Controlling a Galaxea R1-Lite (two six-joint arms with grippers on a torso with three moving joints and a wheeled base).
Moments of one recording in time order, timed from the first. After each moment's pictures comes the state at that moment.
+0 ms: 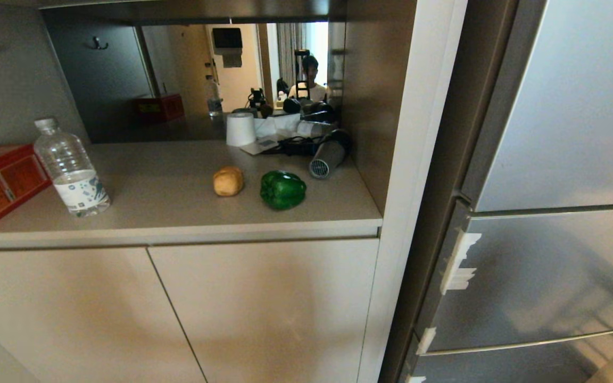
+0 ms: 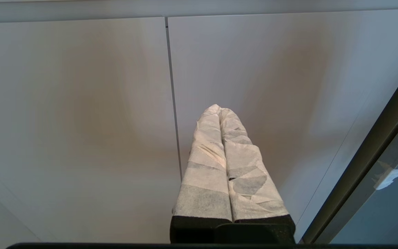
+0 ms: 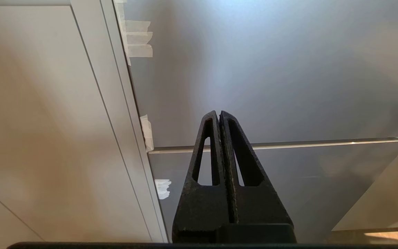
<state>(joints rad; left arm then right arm) 0.00 0.00 0.00 -0.03 0.00 0.00 0.00 0.00 0.00 0.01 -0.01 0.03</state>
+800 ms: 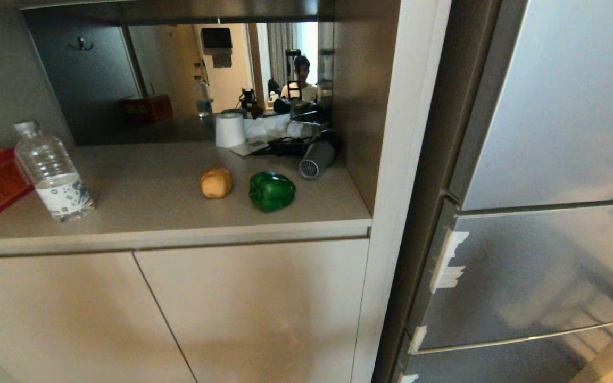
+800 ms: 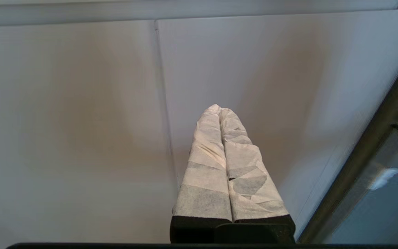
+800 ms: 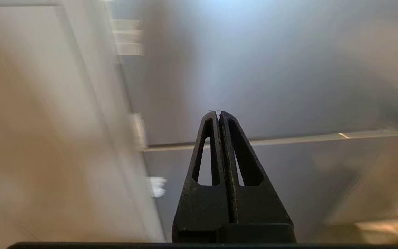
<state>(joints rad) 0.00 0.00 0.00 -0.02 0.00 0.00 0.00 0.00 0.00 0.01 -0.01 0.03</state>
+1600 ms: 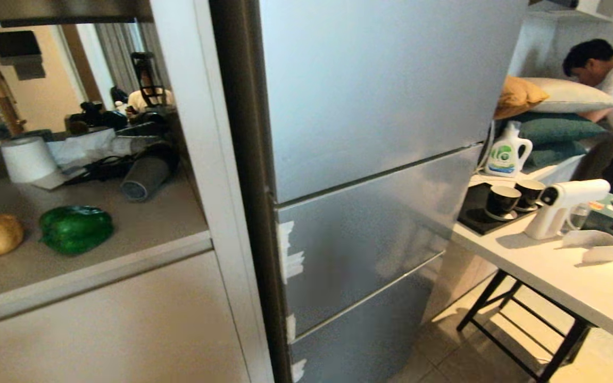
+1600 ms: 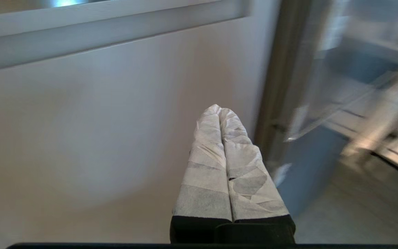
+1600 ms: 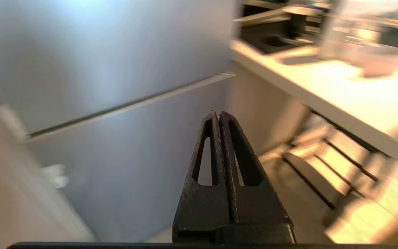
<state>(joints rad) 0.00 0.00 0.00 -0.03 0.00 0.00 0.00 0.00 0.00 0.01 -0.01 0.03</state>
